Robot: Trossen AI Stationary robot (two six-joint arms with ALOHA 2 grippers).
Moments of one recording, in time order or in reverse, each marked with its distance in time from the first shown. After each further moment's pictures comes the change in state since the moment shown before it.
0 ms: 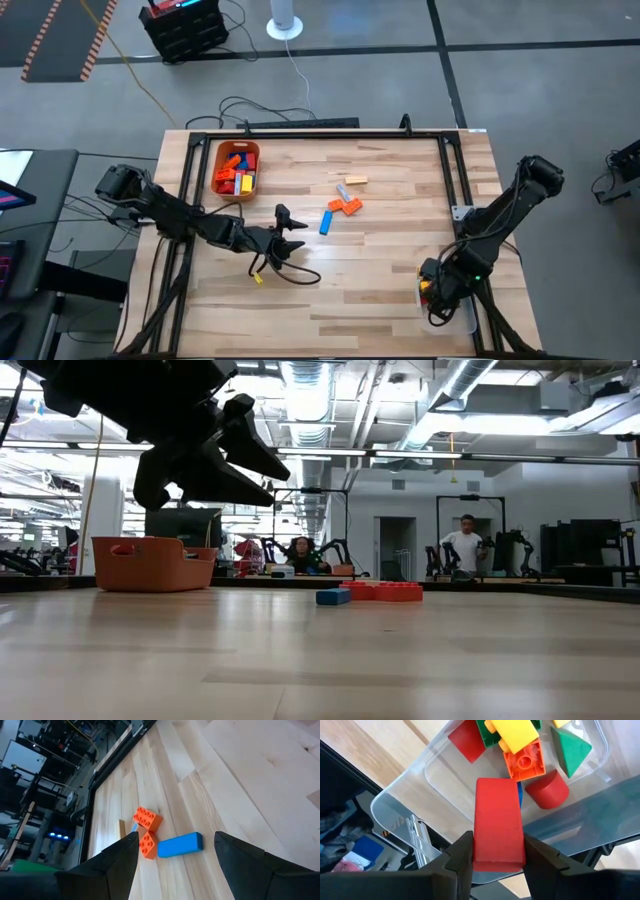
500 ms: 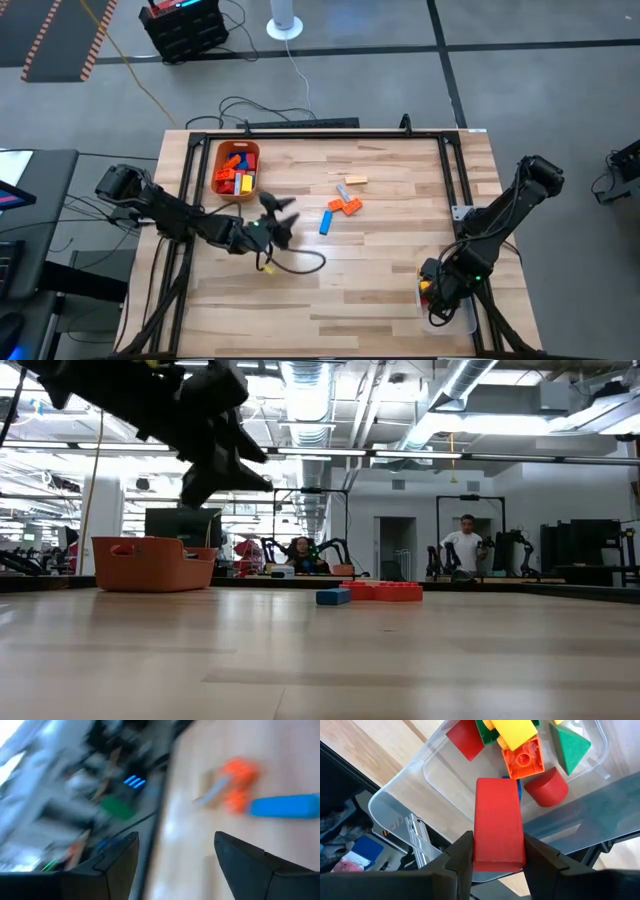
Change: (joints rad) left arm 0.000 -0.003 0.000 0.045 -0.484 -0.001; right arm 0.003 0.000 0.000 -0.004 -0.006 0.007
